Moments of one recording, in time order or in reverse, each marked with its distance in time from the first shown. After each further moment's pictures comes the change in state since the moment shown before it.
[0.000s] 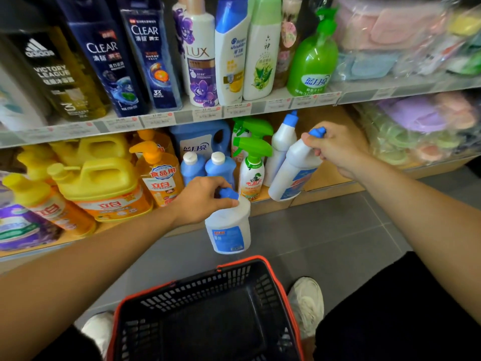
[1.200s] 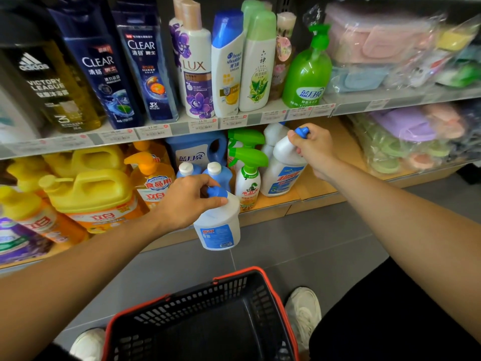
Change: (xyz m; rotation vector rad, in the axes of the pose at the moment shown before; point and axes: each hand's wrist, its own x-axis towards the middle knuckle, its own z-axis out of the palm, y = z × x) left_hand -0.003 0.010 -0.025 -0.013 0.162 -0.073; right_hand 0.031 -0.003 0.033 0.076 0.169 0.006
